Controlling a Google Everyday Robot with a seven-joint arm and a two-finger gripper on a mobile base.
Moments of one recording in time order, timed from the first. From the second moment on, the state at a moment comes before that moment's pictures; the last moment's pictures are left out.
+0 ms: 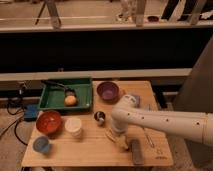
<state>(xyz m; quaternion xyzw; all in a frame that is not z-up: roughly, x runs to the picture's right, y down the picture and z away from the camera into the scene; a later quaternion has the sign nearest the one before) 0.054 0.257 0.778 -0.35 -0.09 -0.09 0.93</state>
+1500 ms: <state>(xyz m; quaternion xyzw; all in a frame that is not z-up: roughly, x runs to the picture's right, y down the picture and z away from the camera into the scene) 0.044 0.200 0.721 -0.31 -0.09 -0.14 0.94</state>
